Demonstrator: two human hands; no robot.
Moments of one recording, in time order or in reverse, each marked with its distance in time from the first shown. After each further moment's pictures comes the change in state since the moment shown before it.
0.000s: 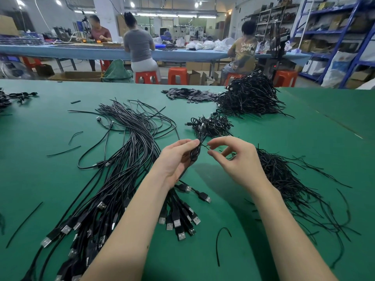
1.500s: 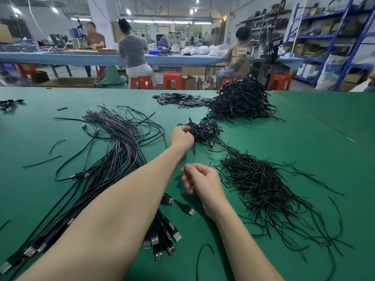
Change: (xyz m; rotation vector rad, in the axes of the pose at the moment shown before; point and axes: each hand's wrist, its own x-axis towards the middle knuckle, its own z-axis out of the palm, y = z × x) left_hand 0.144 -0.016 0.042 0.774 0.353 0.187; right_hand -0.010 -0.009 0.057 0.836 -0.031 0.746
